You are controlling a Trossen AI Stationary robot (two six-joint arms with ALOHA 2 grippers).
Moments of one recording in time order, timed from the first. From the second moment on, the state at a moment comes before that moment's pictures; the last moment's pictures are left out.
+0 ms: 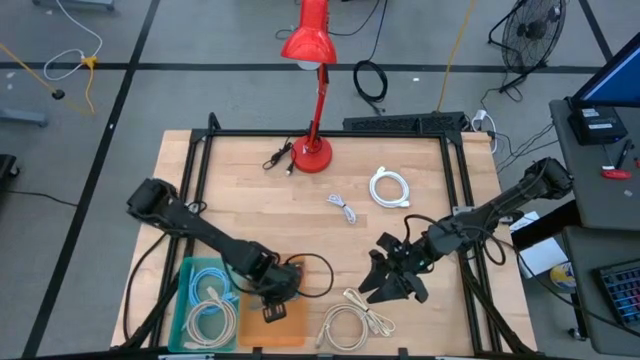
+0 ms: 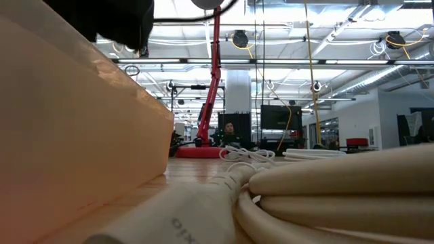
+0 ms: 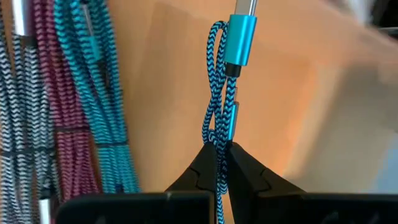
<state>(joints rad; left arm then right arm) -0.48 1.79 1.21 -0.67 0.25 -0.82 0.50 1.27 0.89 0.44 -0.13 0.98</state>
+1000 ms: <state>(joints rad) -0.45 1.81 1.21 -0.72 0.18 -0.80 0.50 1.27 0.89 0.44 -0.13 0.98</state>
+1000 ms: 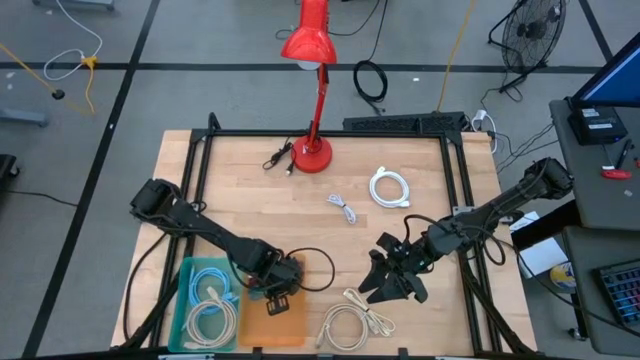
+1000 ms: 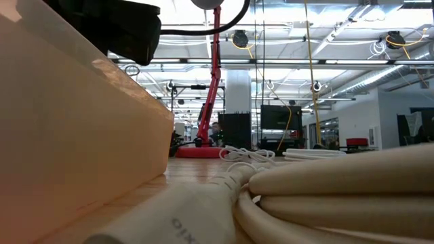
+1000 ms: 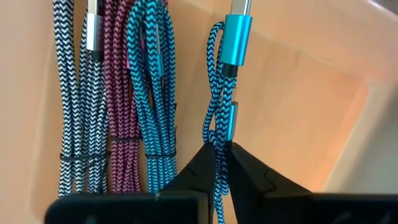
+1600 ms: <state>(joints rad) -0.45 1.81 1.21 -0.78 0.19 -0.91 0.50 1.27 0.89 0.44 -0.13 0.98</state>
